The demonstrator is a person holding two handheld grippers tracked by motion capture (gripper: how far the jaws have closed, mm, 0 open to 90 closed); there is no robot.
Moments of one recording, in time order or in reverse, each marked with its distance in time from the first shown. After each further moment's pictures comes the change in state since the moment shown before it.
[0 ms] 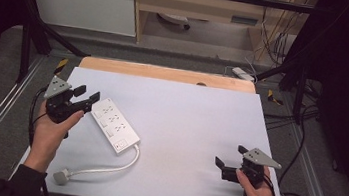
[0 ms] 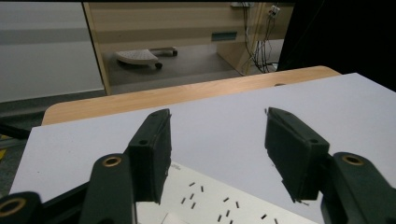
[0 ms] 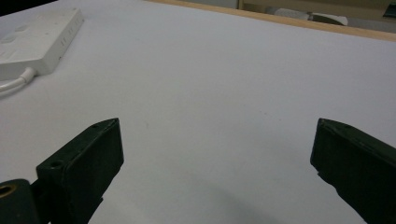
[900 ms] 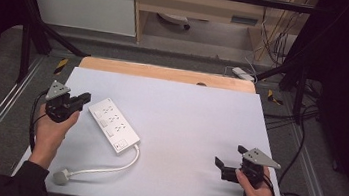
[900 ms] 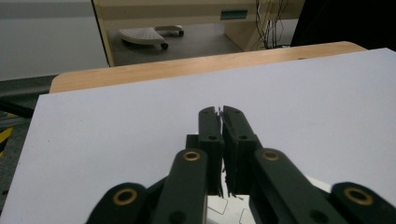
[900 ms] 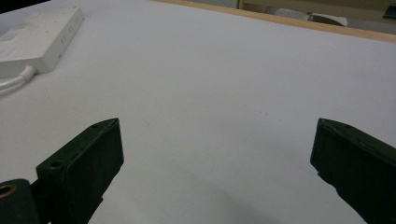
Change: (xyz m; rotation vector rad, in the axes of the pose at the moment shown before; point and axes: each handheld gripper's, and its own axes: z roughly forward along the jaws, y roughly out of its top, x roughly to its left) left arm 0.029 -0.032 0.019 0.070 0.013 -0.011; right arm 0.001 0.000 0.000 0.003 -0.001 -0.005
